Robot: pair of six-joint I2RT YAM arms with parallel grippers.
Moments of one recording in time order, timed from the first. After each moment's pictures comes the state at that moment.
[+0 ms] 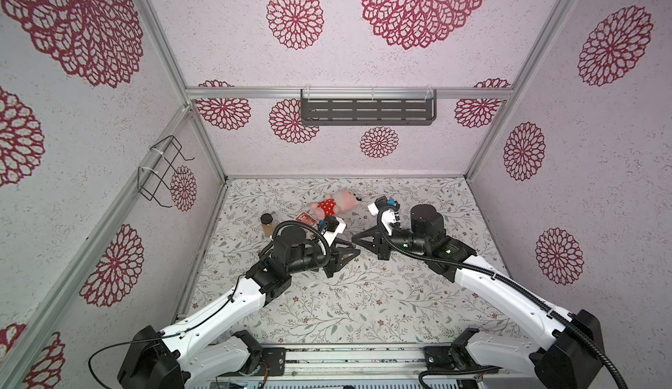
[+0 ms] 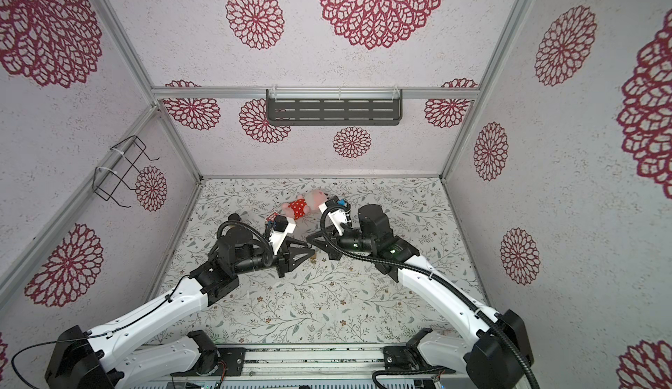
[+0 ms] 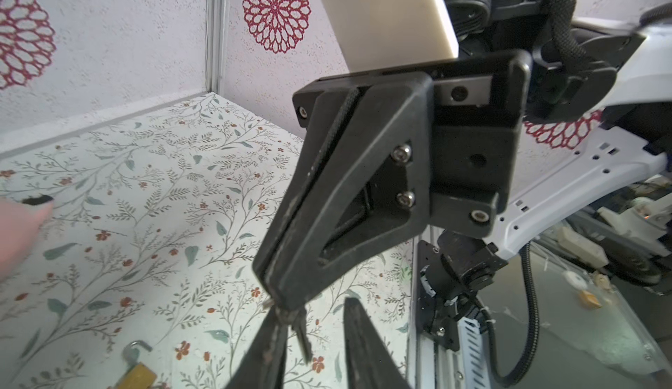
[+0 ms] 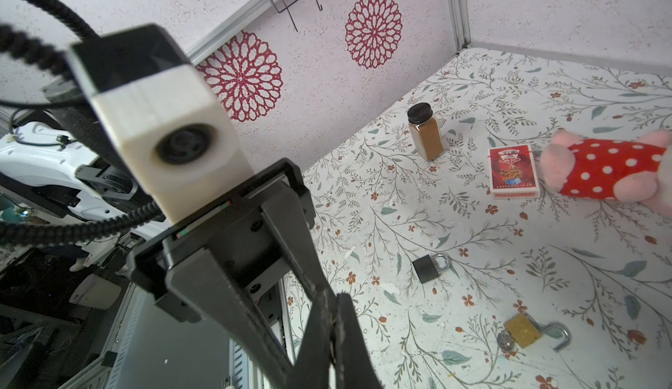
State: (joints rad) left arm -0.69 1.09 0.73 0.15 0.53 -0.18; right arm 0.65 1.19 0.96 -0.06 -0.70 0.34
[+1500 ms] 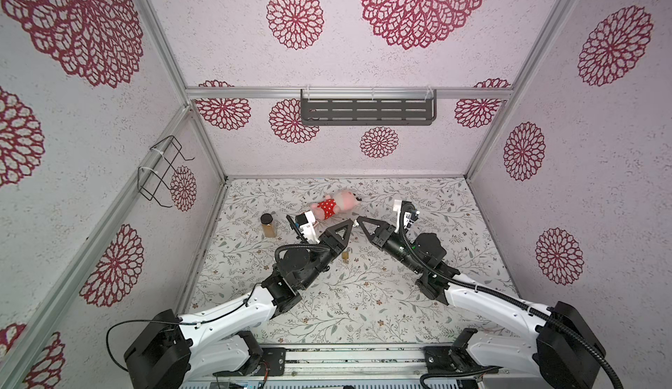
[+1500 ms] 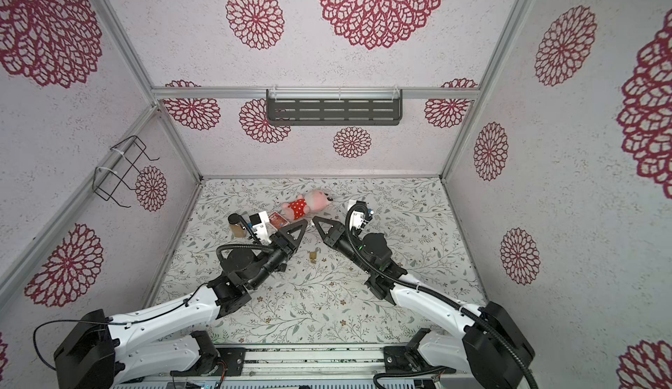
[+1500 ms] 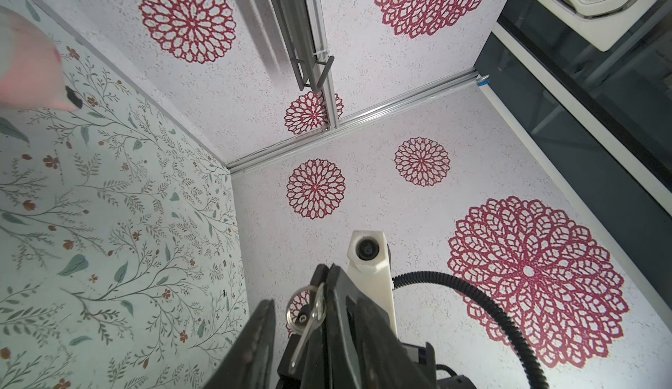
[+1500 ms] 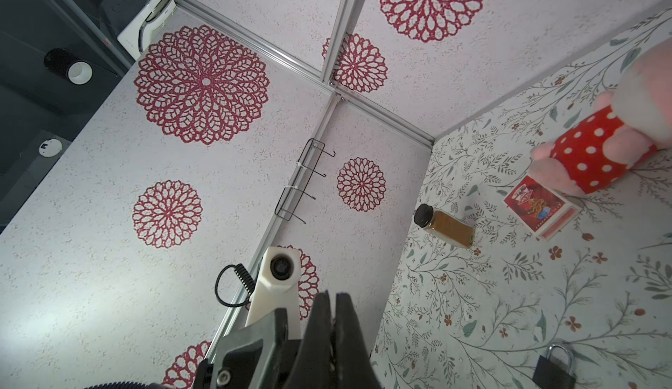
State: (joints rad) left arm -0.88 1.16 0.61 0.69 -0.20 -1.24; right arm 0.78 1.19 0.65 0.70 -0.11 1.16
